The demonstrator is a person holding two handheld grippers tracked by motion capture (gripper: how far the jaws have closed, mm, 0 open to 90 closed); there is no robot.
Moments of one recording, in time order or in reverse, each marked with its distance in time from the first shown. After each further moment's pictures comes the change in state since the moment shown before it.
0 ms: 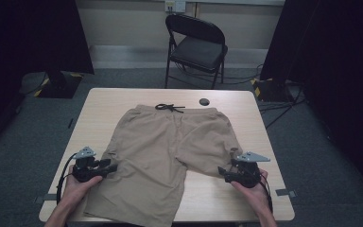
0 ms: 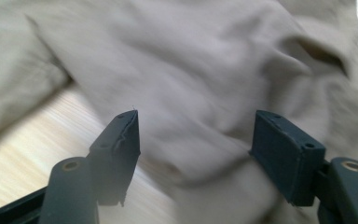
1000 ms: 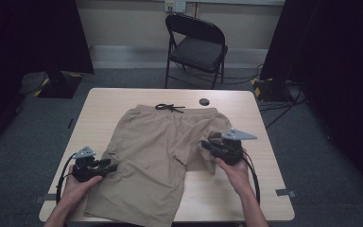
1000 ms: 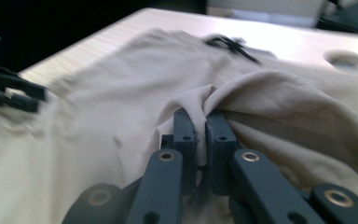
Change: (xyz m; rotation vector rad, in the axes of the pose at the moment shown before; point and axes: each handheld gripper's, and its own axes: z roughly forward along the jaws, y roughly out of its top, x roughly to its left) left arm 0.001 0.000 0.000 -0.005 -0.015 -0.002; right arm 0.036 0.085 0.018 -0.189 0.172 -0.048
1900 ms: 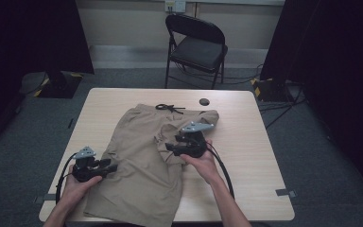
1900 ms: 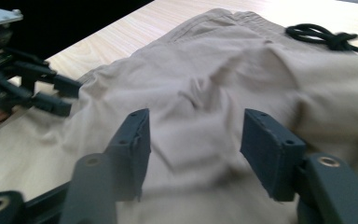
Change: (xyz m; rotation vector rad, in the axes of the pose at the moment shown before) left arm 0.000 0.000 0.000 0.004 0.002 0.015; right arm 0.049 0.020 0.087 0.116 0.139 -0.040
